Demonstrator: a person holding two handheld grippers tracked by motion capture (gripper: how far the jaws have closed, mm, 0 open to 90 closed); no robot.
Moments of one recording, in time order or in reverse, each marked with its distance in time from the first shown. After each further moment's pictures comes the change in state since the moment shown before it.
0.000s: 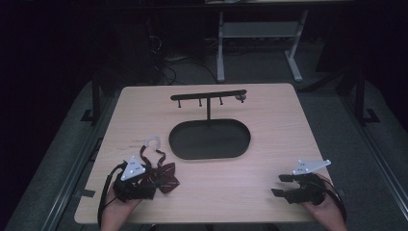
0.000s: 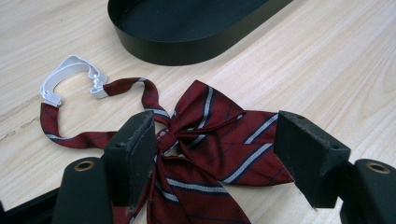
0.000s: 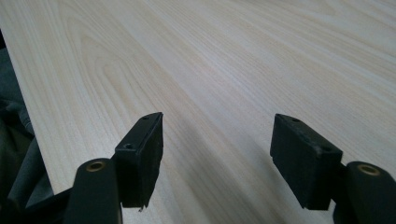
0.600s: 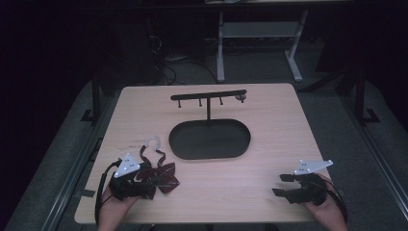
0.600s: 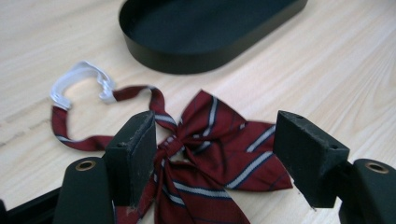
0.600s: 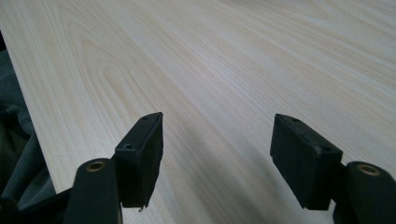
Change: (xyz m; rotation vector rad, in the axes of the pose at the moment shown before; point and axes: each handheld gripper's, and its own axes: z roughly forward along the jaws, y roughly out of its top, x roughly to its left) left arm 0.011 0.004 -0.013 -0.054 -0.011 -0.050; right arm 0.002 0.000 -0.004 -0.015 -0.009 0.004
